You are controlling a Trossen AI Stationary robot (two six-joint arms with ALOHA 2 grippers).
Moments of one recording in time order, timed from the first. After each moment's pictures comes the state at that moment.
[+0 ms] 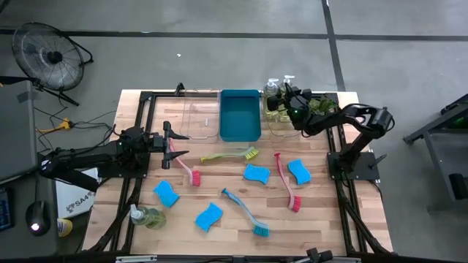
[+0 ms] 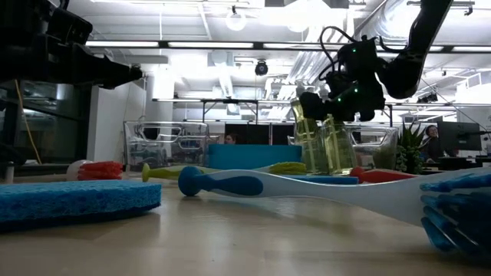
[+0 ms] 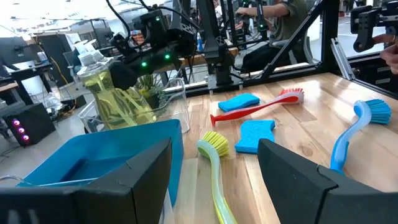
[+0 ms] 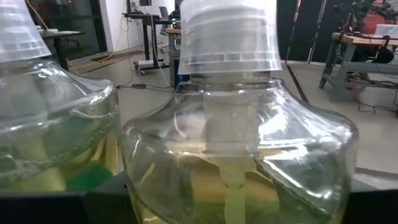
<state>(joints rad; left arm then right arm) 0.26 0.23 0.01 0.21 0.22 0.21 -0.58 1.64 0.53 1.01 0.73 0.09</state>
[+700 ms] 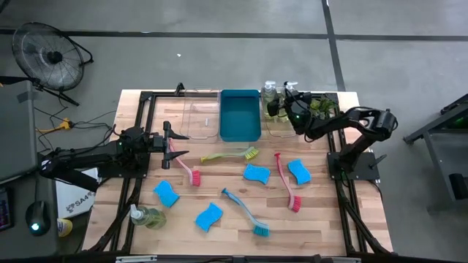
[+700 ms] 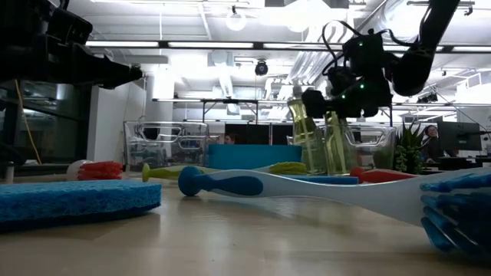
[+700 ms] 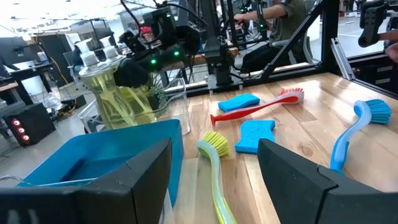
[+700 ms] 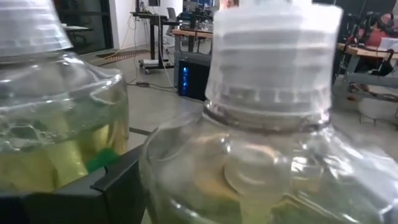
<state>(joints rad) 0.26 0.23 0.01 0.21 0.22 0.21 -0.51 1.58 0.48 1.02 0.77 0.03</state>
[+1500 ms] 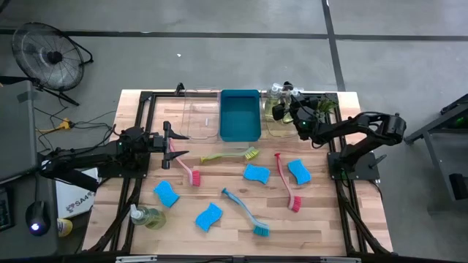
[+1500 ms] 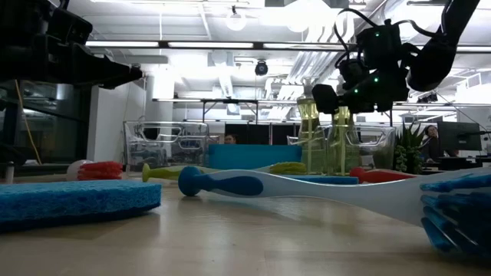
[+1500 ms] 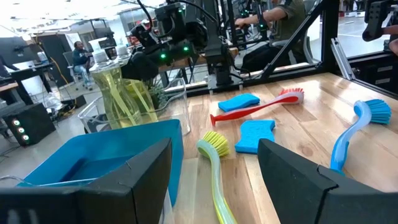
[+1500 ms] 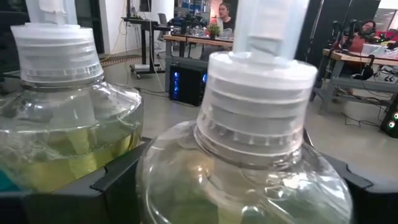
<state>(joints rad) 0.26 0.23 0.01 0.21 0.22 0.21 -0.46 1.48 0.39 1.02 0.87 0.02</state>
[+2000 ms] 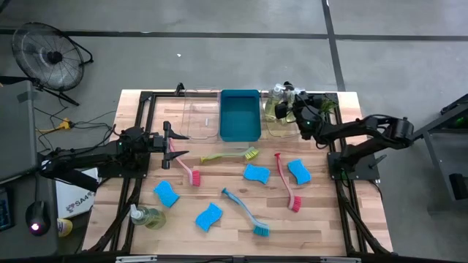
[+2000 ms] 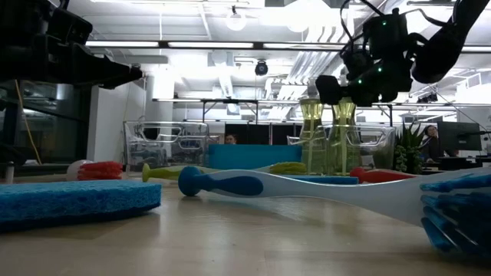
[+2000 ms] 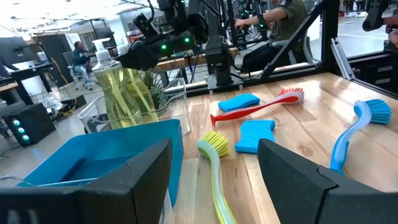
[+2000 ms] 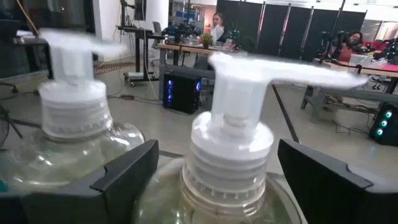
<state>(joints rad) 0.26 0.23 0.01 0.21 0.22 0.21 -0.44 1.37 0.39 0.96 0.91 -0.03</state>
